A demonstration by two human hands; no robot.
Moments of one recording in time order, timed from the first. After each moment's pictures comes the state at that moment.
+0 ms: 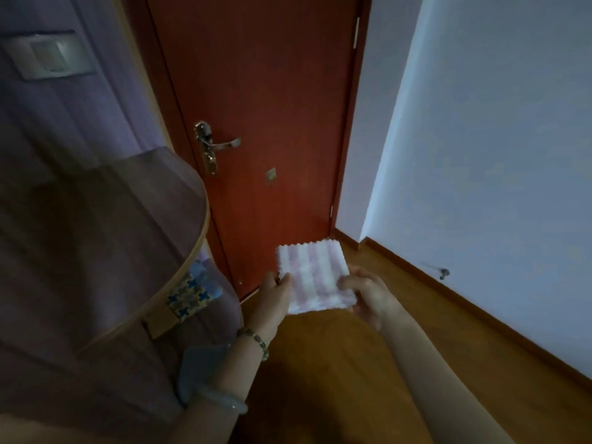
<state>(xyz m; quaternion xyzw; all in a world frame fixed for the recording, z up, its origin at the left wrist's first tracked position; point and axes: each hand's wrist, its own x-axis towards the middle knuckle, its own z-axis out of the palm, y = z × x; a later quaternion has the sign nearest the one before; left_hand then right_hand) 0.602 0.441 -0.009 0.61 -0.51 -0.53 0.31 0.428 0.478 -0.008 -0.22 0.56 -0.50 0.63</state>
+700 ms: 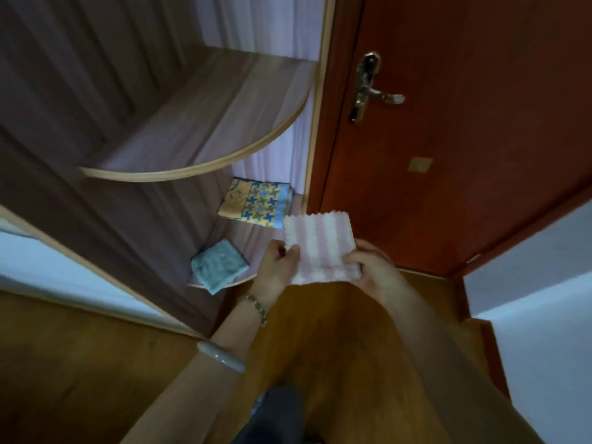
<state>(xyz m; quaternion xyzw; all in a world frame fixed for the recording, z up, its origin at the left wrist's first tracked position) 0.504 0.370 -0.069 0.75 -0.20 -0.35 0.52 0.362 0.252 -0.059 -0.44 0.44 -0.17 0.76</state>
